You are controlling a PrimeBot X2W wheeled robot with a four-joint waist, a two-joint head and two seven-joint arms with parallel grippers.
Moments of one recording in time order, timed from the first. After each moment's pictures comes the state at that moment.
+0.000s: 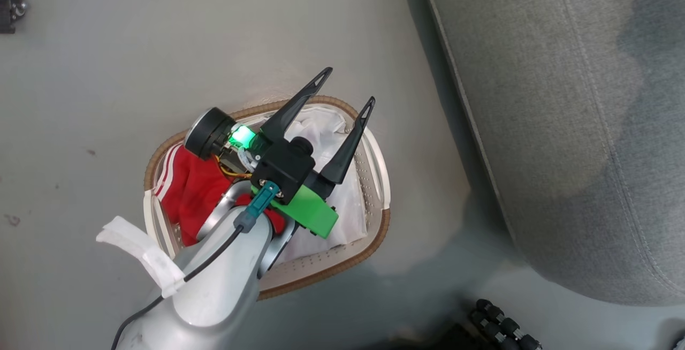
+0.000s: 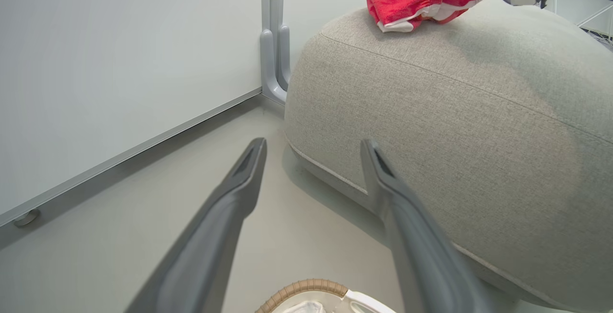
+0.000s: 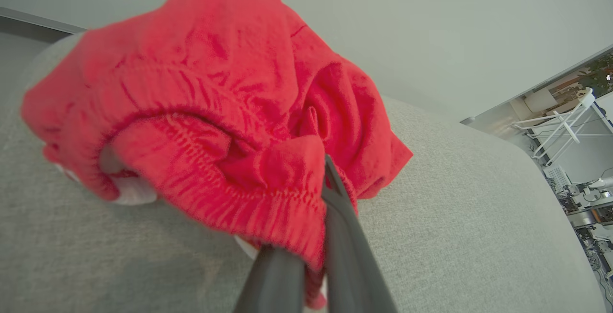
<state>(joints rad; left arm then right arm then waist) -0.60 0.13 -0.62 0.29 -0.13 -0.13 -0.26 -1.10 -0.41 -0.14 0.96 -0.23 0.13 -0.26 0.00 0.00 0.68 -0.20</state>
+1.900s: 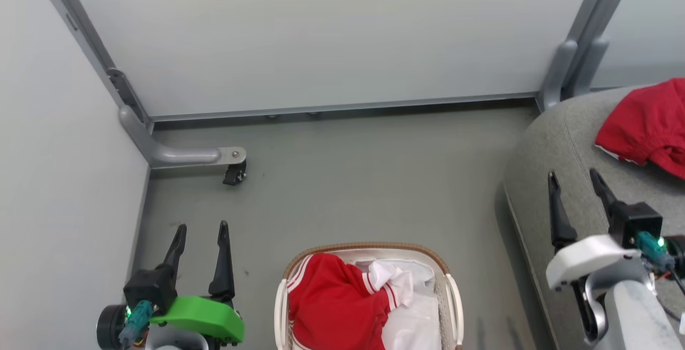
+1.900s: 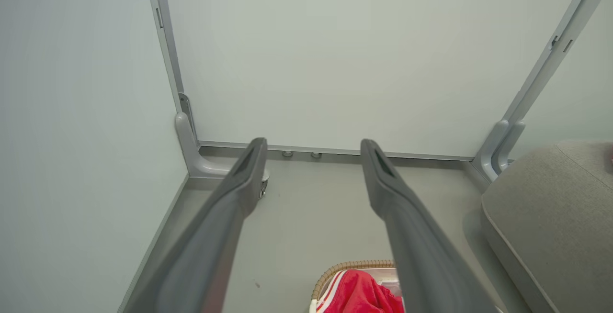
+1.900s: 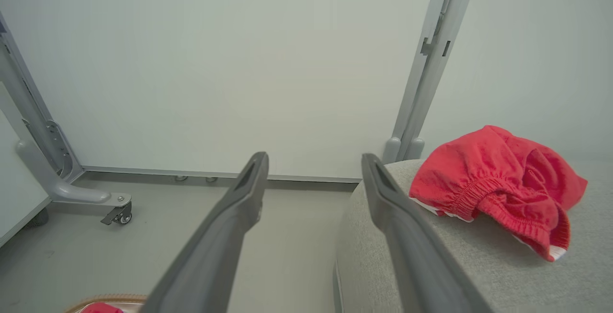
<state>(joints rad) -0.08 0.05 -0.12 0.33 -0.25 -0.08 -0.26 -0.24 -0.05 -0.16 0.37 -0.02 0.13 -0.26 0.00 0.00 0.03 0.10</state>
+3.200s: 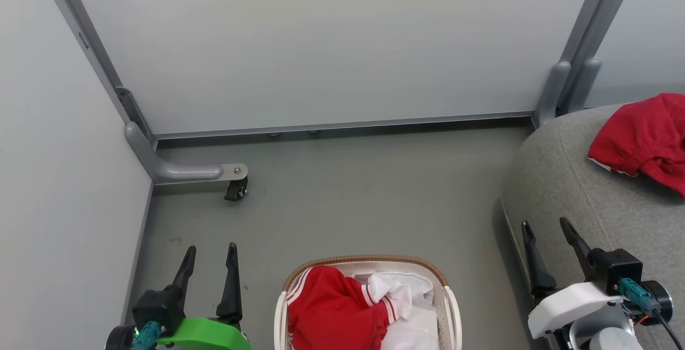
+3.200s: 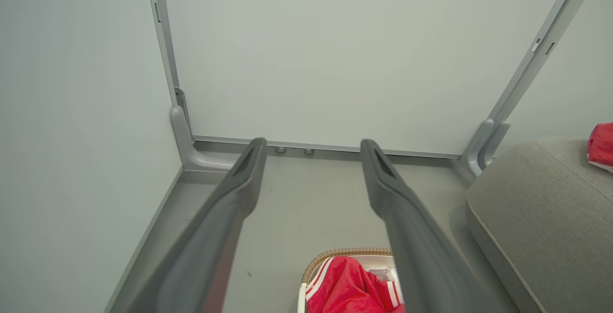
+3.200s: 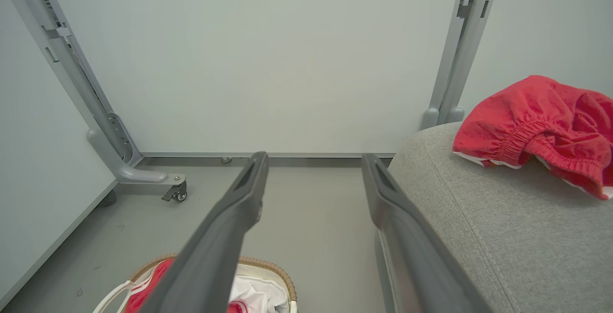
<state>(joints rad) -0.01 0.05 -0.15 0.31 -0.27 -0.08 -0.26 -0.07 -0.05 -0.05 0.31 0.12 0.13 -0.26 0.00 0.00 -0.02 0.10</state>
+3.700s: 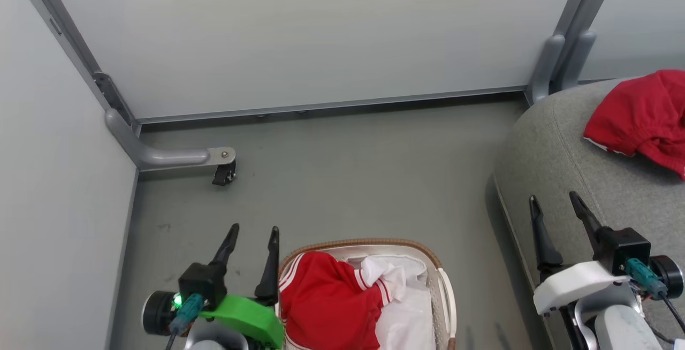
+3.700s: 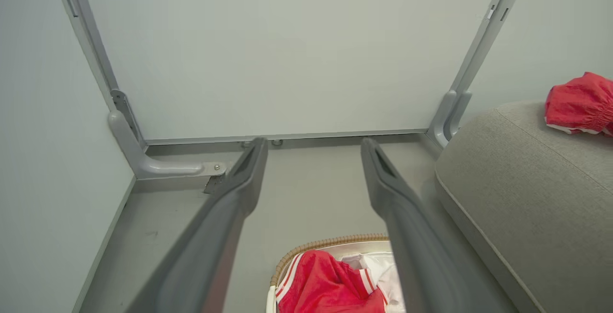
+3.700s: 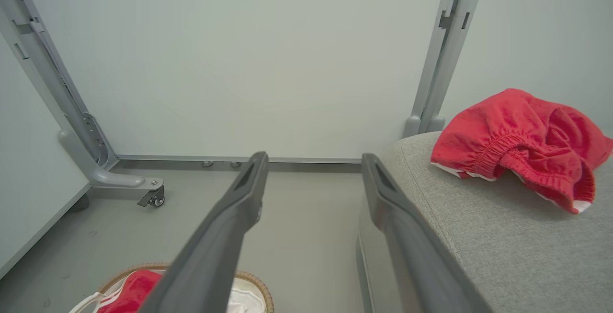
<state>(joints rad) -0.10 0.05 -0.27 0.36 -0.26 -0.08 -0.26 -0.11 -0.05 -0.08 0.28 0.07 0.13 -0.26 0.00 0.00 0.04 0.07</state>
